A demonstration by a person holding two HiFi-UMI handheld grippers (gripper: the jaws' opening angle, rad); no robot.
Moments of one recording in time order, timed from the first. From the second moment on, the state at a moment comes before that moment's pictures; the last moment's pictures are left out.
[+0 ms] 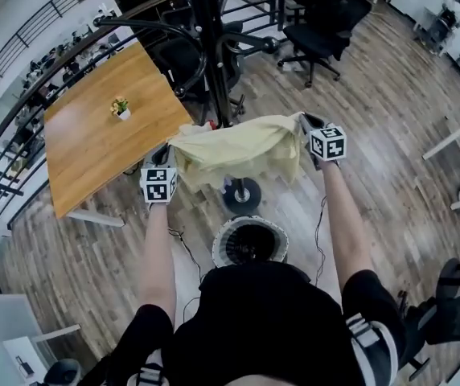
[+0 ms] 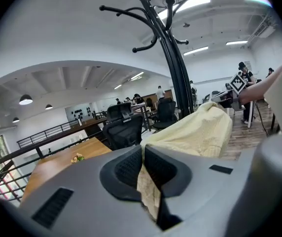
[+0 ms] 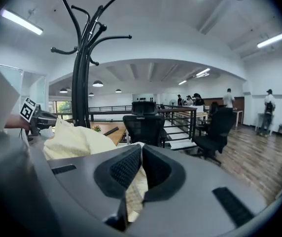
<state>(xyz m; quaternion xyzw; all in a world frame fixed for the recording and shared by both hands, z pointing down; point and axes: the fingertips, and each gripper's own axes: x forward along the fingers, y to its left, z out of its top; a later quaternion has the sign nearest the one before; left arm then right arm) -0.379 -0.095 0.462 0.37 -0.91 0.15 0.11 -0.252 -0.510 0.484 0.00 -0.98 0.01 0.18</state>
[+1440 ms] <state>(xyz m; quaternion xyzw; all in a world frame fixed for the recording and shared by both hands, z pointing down) -0.269 -0.146 0.642 0.40 -0.85 0.13 0.30 -0.189 -0.407 0.657 -0.13 -0.94 0.05 0.31</state>
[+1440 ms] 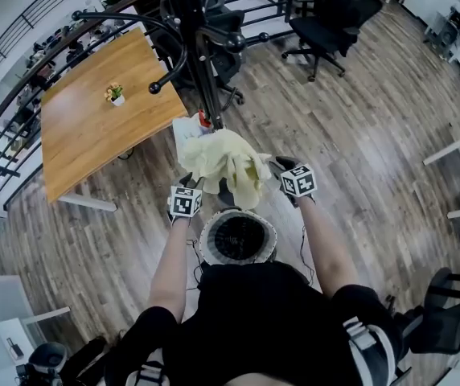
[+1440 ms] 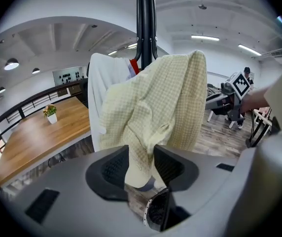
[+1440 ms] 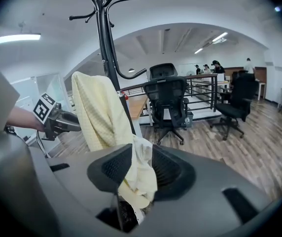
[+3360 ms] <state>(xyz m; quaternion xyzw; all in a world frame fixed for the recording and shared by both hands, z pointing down) -0.126 -0.053 0.597 0.45 -0.86 0.03 0.24 -0.019 -0.277 0.607 -0.14 -0.95 -0.01 0.27</state>
